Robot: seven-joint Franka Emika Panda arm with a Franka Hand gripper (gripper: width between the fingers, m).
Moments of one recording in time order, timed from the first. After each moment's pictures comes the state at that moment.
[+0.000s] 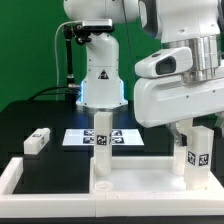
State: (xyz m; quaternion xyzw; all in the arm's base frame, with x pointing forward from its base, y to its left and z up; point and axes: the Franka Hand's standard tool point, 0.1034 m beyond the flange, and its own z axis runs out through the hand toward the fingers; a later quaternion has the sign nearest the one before) arm 0.652 0.103 0.112 -0.99 -0.04 -0.06 0.08
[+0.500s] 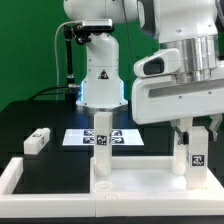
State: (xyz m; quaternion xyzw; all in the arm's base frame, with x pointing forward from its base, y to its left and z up) arm 0.653 0.095 0.112 -0.98 0.18 -0.04 0.09
